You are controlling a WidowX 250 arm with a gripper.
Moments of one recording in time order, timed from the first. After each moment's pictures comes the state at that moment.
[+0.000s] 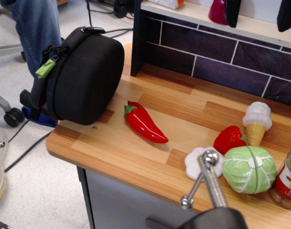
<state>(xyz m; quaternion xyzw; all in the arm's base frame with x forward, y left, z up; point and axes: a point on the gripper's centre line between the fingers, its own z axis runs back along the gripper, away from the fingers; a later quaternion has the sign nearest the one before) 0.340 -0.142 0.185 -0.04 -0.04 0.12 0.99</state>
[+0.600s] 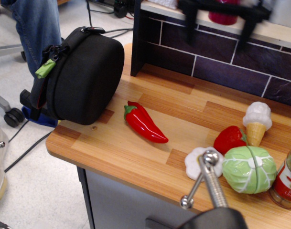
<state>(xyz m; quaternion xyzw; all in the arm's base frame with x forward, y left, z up) 0.298 -0.091 0.175 -0.02 0.03 0.07 1.00</state>
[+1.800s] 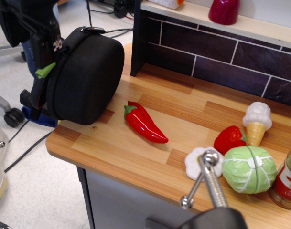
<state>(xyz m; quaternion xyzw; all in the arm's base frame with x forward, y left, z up) 0.237 0.088 0.128 0.07 -0.03 -0.13 0.99</state>
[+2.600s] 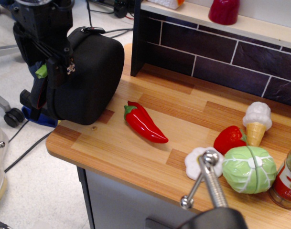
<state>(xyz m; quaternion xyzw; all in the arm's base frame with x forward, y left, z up) 0.242 0.076 0.102 0.07 -0.04 -0.14 0.99</state>
